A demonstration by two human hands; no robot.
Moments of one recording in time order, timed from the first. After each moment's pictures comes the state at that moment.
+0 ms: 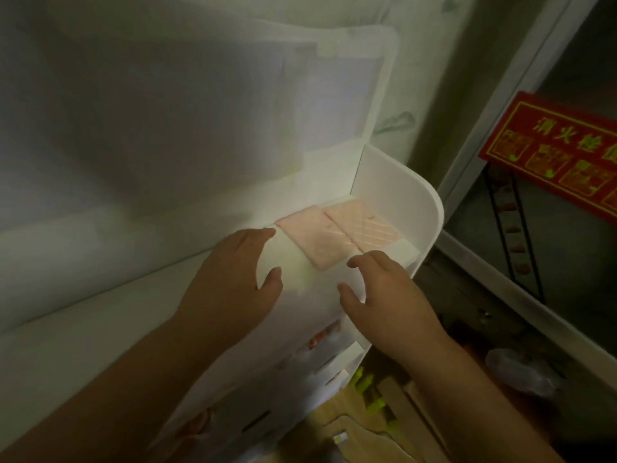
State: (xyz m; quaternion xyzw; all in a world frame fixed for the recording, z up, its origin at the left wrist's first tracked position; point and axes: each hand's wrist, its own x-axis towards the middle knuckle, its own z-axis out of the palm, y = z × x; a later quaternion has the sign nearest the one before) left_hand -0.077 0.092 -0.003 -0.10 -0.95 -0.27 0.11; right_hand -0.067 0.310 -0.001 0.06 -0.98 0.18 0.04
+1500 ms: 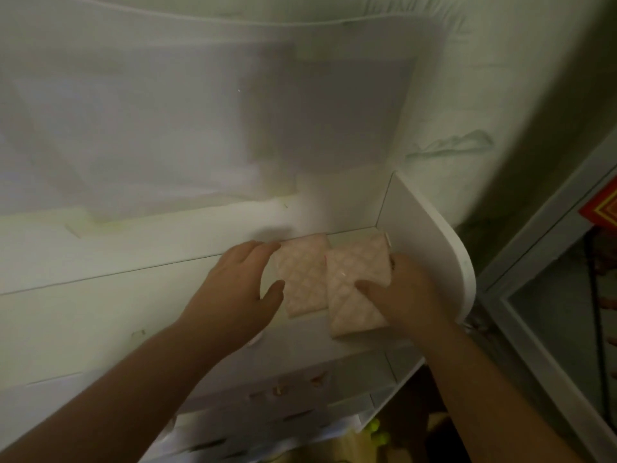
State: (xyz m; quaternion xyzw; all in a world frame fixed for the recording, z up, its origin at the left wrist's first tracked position) left_hand -0.156 0.196 -0.016 0.05 -0.98 -0.19 0.10; right_hand -0.263 0.419 -0.049 0.04 -0.92 0.38 -0.11
